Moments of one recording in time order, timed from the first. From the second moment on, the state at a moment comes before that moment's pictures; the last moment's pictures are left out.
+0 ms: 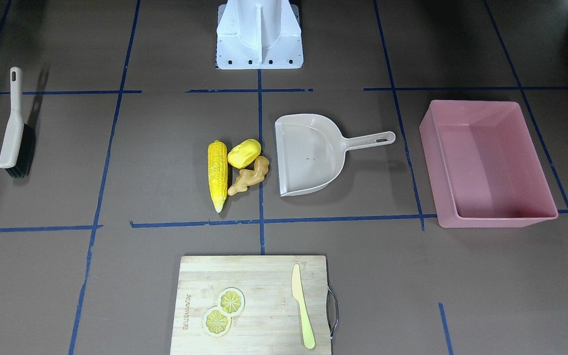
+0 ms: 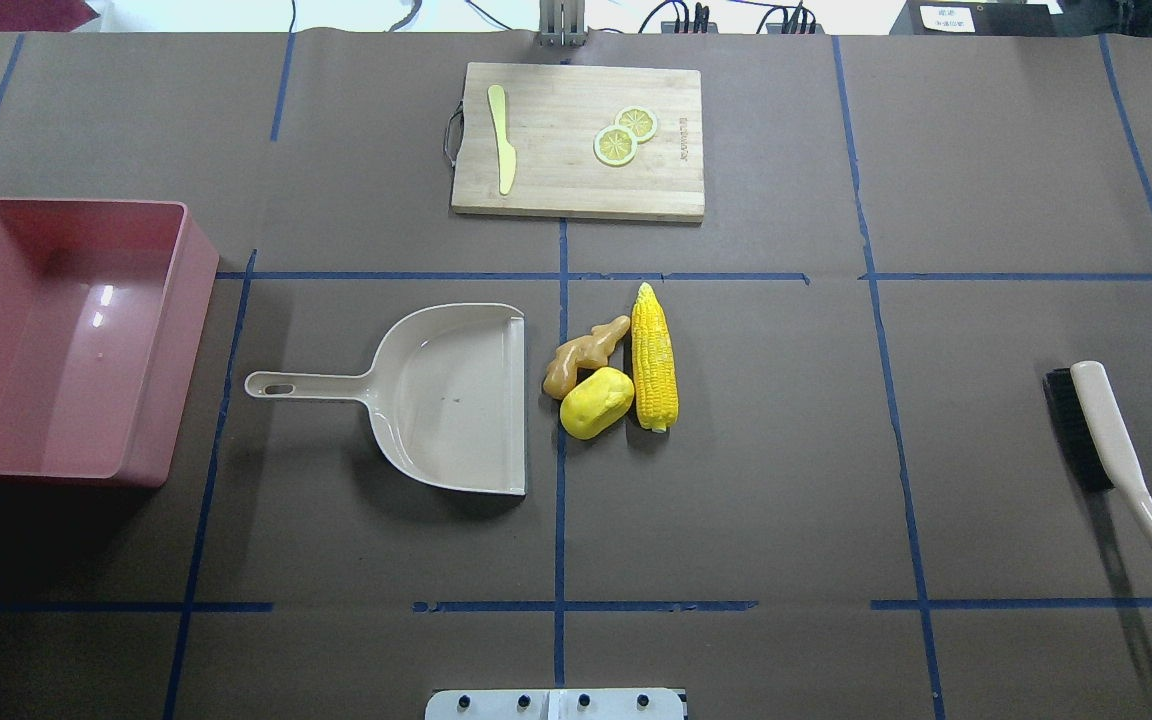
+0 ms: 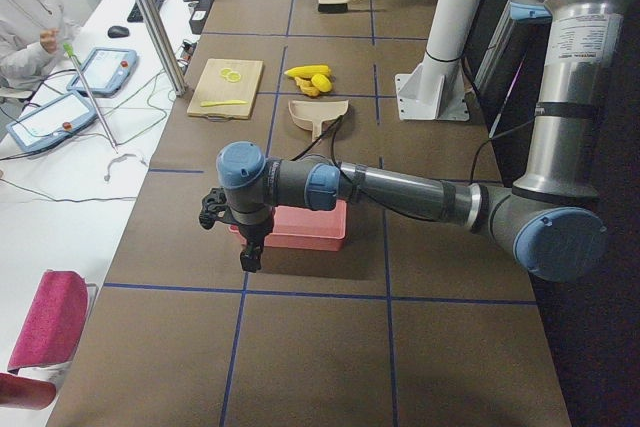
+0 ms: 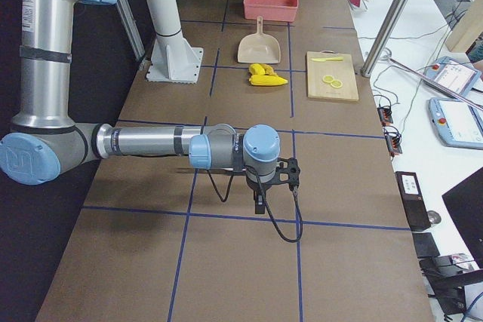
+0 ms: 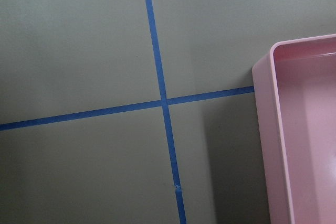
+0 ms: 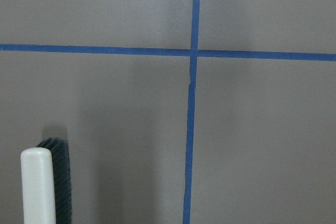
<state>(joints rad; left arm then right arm) -1.53 -1.63 -1.68 -1.49 -2.37 0.07 1.57 -1.70 1.76 -1.57 2.38 0.01</state>
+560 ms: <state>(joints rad) -1.53 -1.57 -1.72 -1.49 -2.37 0.09 1.56 -1.69 1.75 -1.56 2.39 0.01</state>
